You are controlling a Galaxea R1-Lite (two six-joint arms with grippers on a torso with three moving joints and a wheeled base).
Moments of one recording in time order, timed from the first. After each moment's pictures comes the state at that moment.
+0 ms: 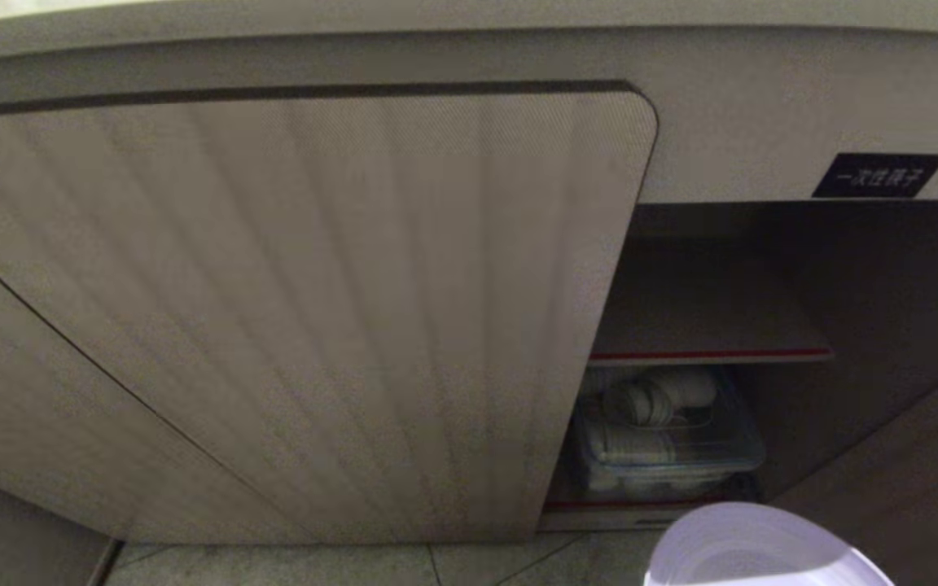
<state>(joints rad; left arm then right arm) 0.00 0.00 0.00 0.00 0.00 -0.02 0.38 0.96 -0.57 0.67 0.10 0.75</state>
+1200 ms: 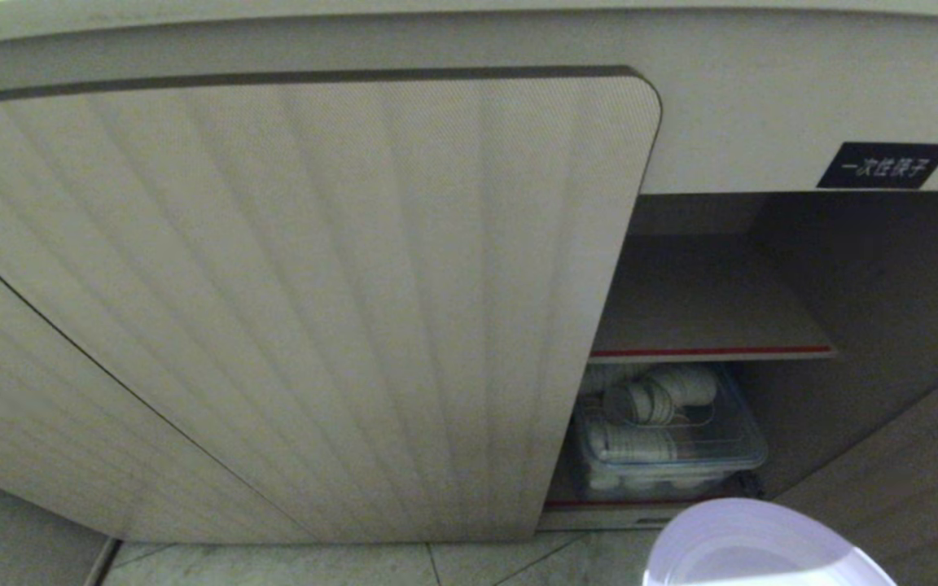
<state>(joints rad) 0.00 0.00 0.00 0.00 0.00 -0.02 0.38 0.96 -0.58 0.67 0.10 0.75</state>
